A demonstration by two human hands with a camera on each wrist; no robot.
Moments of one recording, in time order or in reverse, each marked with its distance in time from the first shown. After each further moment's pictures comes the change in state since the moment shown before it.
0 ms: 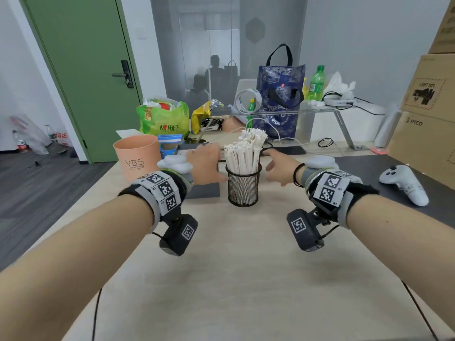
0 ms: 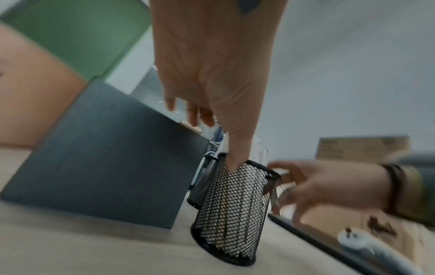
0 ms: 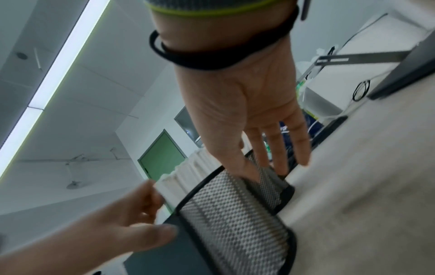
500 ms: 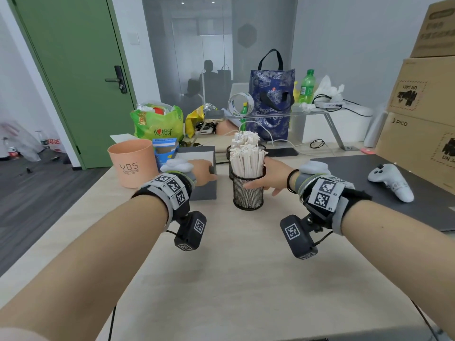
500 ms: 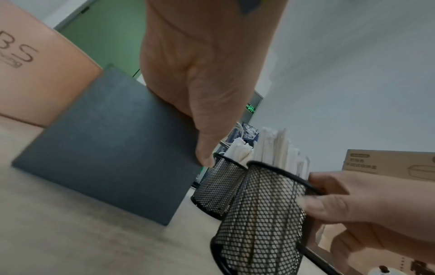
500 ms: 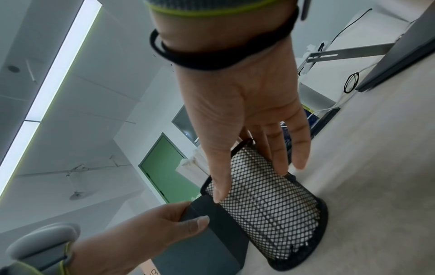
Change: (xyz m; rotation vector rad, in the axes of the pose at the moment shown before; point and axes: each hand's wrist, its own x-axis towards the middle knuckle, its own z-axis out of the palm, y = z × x) left_hand 0.015 -0.006 0.012 0.072 -0.361 -0.105; right_hand -0.019 -0.001 0.006 0.074 -0.019 -0.024
